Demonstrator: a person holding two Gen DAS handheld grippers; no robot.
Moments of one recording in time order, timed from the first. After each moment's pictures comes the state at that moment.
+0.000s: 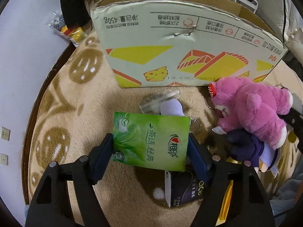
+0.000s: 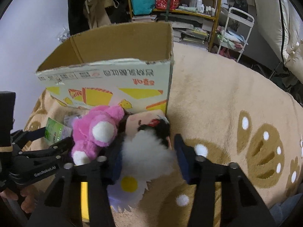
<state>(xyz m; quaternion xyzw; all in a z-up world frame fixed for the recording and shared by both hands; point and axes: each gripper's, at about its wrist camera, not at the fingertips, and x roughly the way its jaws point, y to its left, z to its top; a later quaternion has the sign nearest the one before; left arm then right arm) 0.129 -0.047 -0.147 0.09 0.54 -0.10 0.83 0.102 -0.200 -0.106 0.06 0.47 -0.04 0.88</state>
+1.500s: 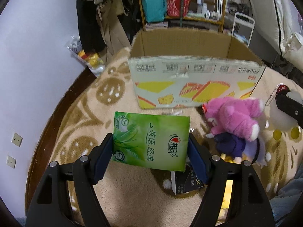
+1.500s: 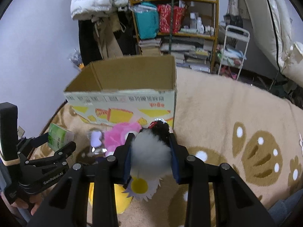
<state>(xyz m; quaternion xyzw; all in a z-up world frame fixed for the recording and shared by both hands) 0.070 -0.035 -0.077 0.09 0.44 -0.08 0.89 0.058 -0.188 -0.056 0.07 0.38 -0.03 0.92</state>
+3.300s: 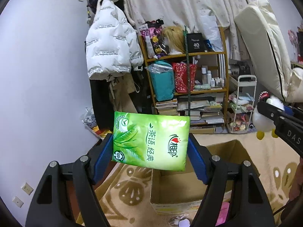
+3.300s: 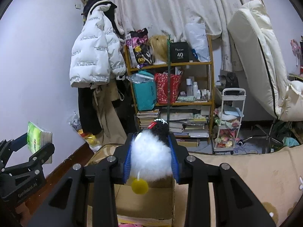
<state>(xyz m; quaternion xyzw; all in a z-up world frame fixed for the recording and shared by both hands) 0.139 -0.059 0.064 0.11 0.19 -0.06 0.97 0.145 -0.211 0.048 0.09 0.17 -0.06 0.98</state>
